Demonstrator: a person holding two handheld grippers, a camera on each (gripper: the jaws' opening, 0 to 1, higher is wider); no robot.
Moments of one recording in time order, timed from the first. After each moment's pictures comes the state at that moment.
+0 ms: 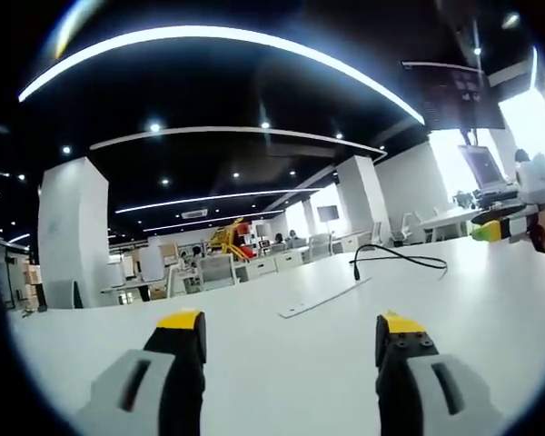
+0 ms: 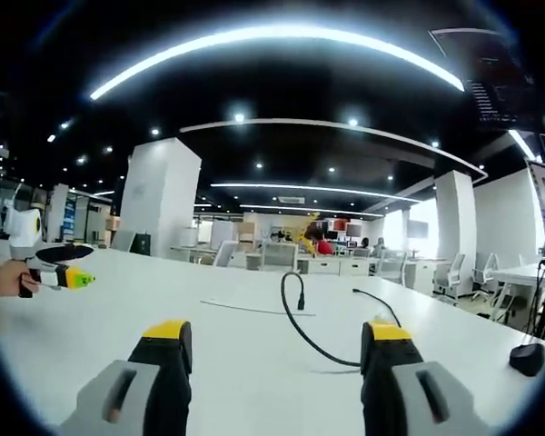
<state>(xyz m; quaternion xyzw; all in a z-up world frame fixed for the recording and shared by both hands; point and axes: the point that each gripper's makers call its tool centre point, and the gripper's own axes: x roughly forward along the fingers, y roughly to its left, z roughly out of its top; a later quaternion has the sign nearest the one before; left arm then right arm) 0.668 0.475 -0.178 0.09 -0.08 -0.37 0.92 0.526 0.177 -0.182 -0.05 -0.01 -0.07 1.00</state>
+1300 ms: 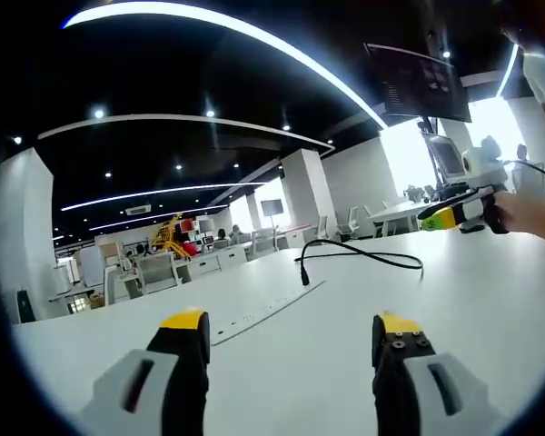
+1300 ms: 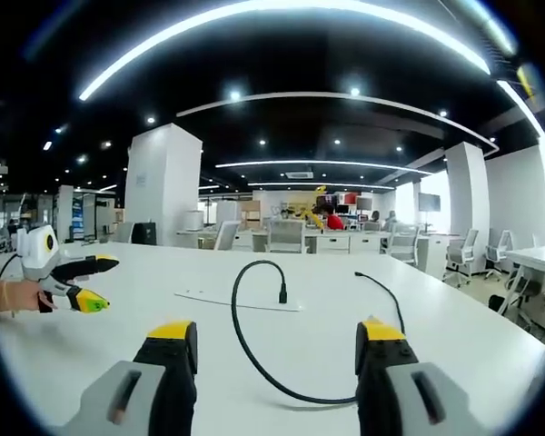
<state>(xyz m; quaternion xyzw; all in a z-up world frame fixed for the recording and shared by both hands) 0.706 0.338 -0.200 0.11 -0.06 -0.49 0.86 0.596 0.098 -0.188 -0.01 0.05 -0.04 1.00</state>
